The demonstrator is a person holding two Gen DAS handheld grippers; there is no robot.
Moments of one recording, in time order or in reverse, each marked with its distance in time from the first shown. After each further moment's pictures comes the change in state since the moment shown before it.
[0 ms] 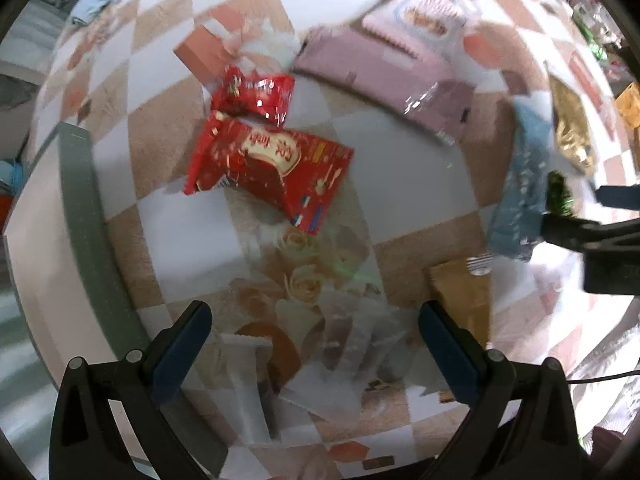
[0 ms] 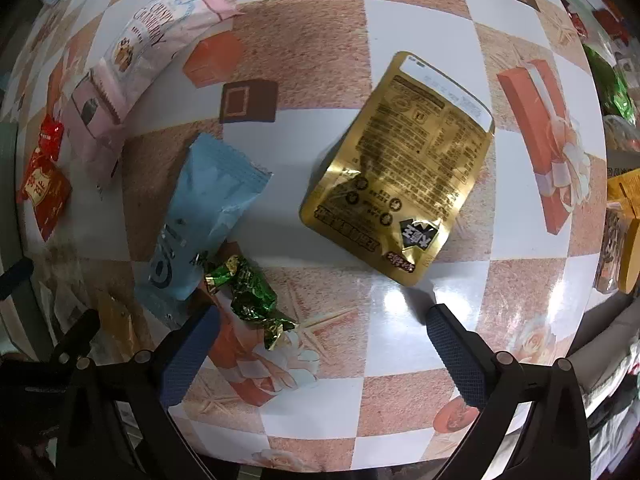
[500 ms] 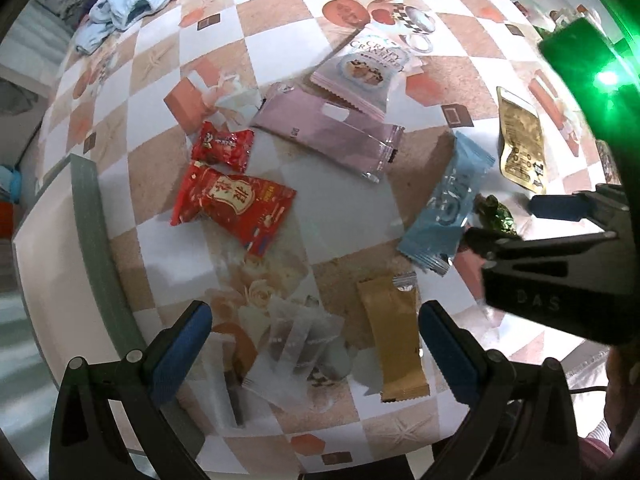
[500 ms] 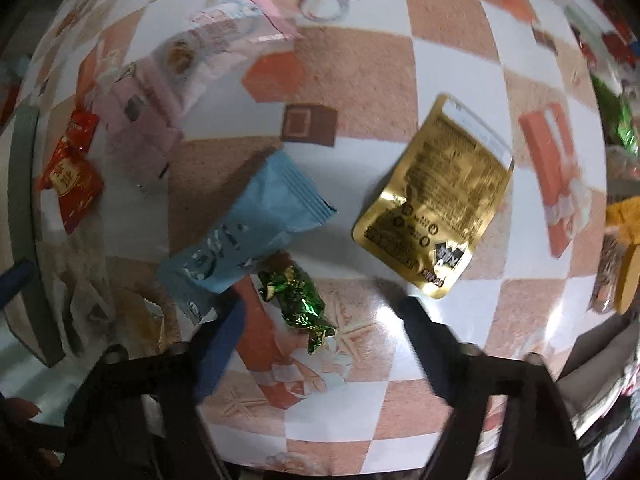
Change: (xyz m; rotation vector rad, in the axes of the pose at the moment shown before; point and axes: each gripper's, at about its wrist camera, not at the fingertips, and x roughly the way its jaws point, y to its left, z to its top) left arm -0.037 -0.037 0.035 0.003 -0.074 -0.016; right arm -0.021 0.007 0.019 -0.069 -0.064 -0.004
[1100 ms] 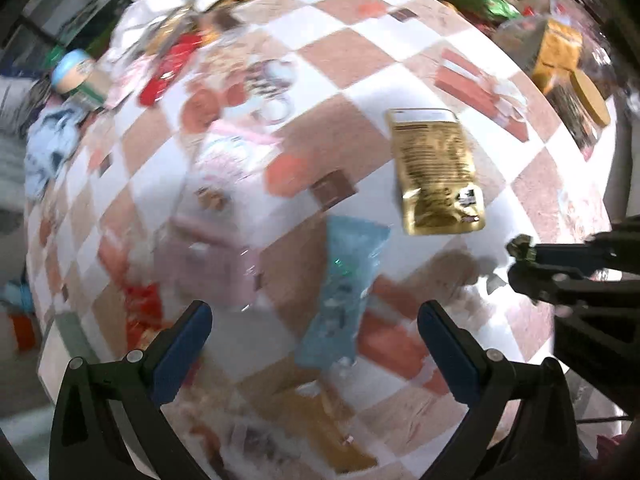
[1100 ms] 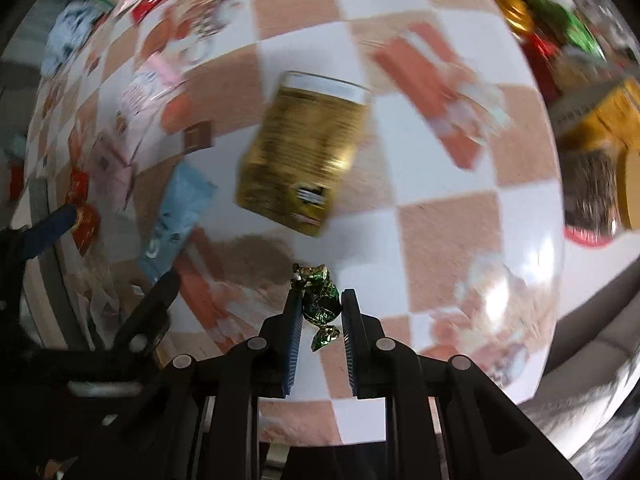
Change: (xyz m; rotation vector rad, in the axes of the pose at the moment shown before) left arm -0.007 -0.125 0.062 0.333 -0.124 0.046; right arm -0.010 -0.099 -0.036 0.261 -0.013 0.145
